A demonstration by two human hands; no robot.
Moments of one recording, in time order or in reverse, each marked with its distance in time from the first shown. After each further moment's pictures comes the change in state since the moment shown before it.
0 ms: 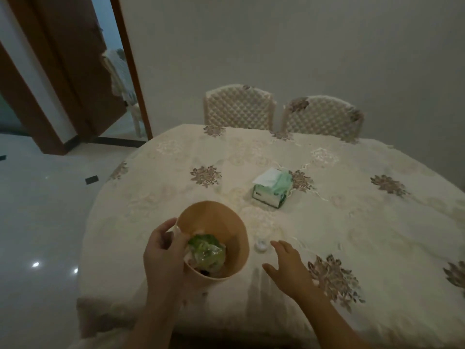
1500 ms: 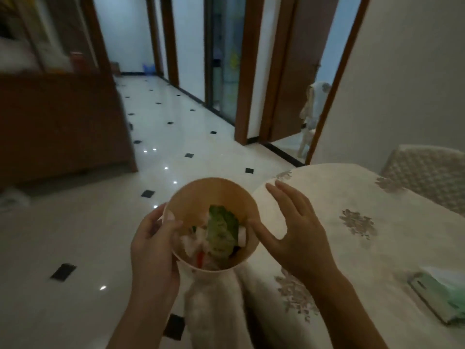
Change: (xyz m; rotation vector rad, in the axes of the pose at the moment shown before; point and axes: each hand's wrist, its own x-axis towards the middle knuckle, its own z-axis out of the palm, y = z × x) left_hand -0.106 0.064 -0.179 -0.441 0.753 0.225; right_hand -0.062 -0.271 -0.034 0.191 0.115 -1.185
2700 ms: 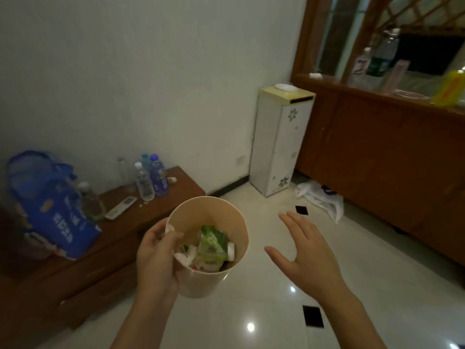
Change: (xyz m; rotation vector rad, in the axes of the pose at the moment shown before) left_hand 0.259 0.253 -0.636 -0.333 1.404 0.440; right_hand 0.182 -0.666 0.579 0.562 -0.752 -1.012
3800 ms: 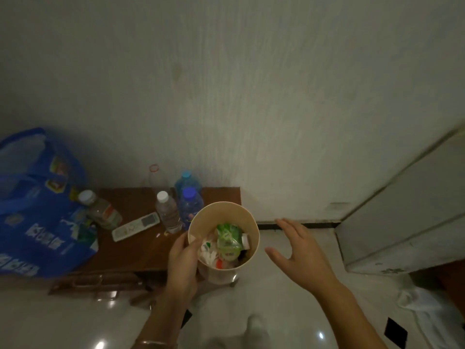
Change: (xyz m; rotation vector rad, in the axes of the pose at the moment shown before) left_hand 0.507 -0.040 0.189 0.002 0.497 -0.158; right_hand 0.599 0.041 0.275 0.152 -0.548 -0.422
